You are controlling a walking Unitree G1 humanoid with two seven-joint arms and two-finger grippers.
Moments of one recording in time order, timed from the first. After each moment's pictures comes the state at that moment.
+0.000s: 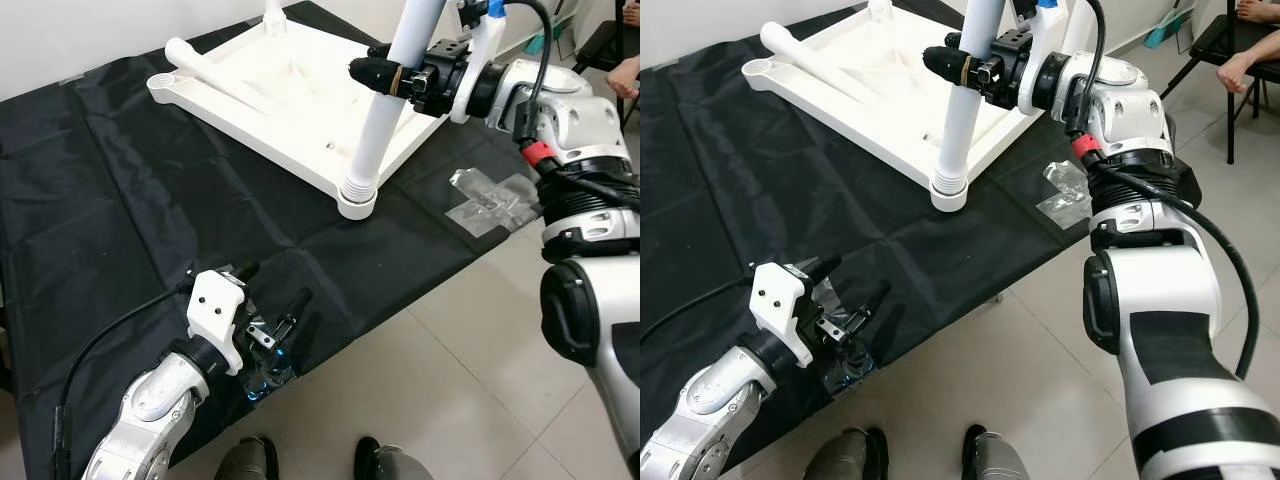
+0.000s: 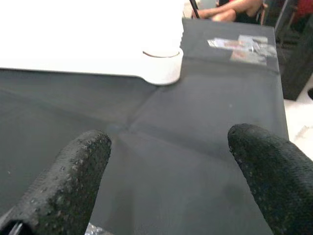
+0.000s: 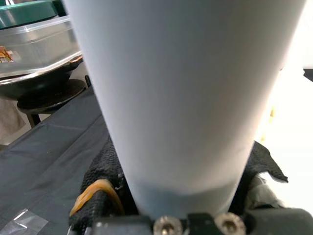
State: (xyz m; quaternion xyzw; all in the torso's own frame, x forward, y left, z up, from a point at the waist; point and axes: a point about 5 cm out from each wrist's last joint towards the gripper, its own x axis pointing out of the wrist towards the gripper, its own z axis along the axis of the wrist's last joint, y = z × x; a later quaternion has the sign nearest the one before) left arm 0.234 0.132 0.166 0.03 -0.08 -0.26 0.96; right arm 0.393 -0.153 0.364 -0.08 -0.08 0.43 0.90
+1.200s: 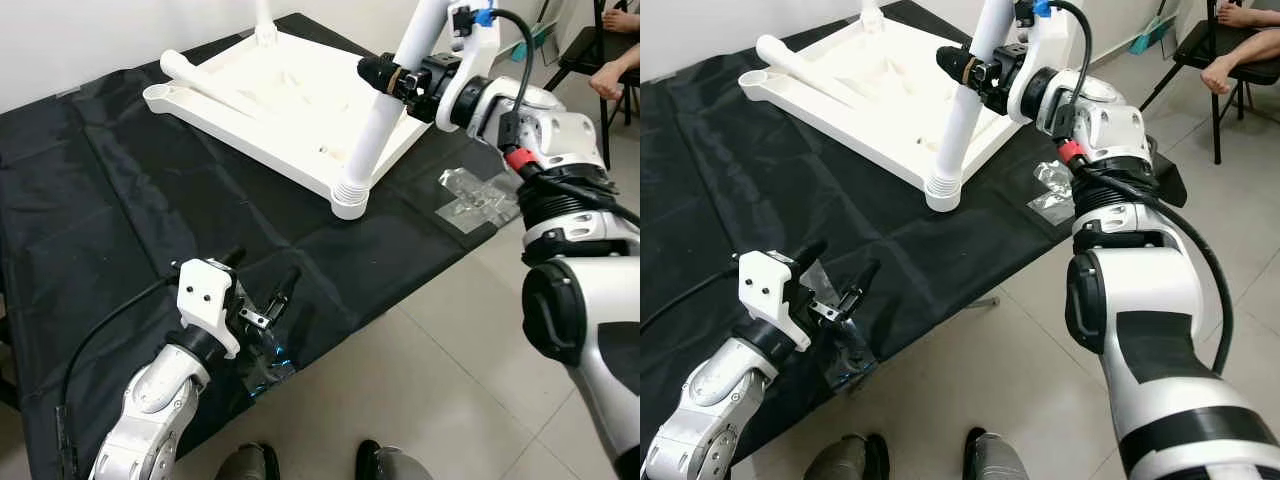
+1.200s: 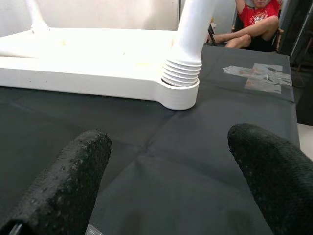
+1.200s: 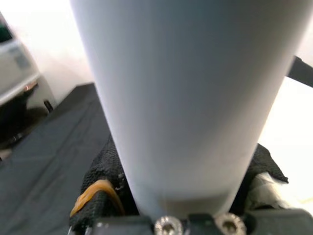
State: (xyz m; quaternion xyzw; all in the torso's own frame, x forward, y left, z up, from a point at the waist) left arm 0.242 0.137 0.169 0.01 -0.10 -0.22 0.97; right arm 0.409 -0.142 0.348 -0.02 -0.05 0.33 0.94
